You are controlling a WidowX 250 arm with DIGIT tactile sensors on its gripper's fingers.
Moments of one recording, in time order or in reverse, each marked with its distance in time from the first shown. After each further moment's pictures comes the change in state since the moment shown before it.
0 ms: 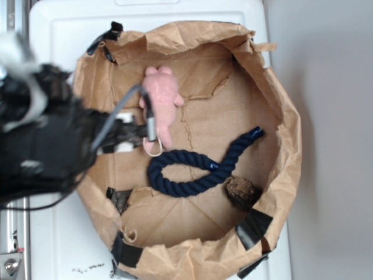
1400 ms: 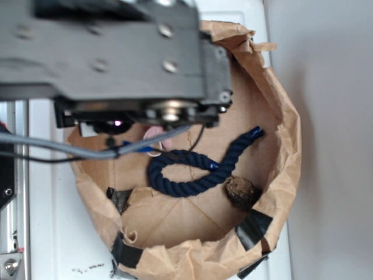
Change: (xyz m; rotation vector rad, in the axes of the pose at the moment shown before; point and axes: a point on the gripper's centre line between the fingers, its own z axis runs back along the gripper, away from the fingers) arm 0.018 -0.064 -0.008 0.145 0.081 0.082
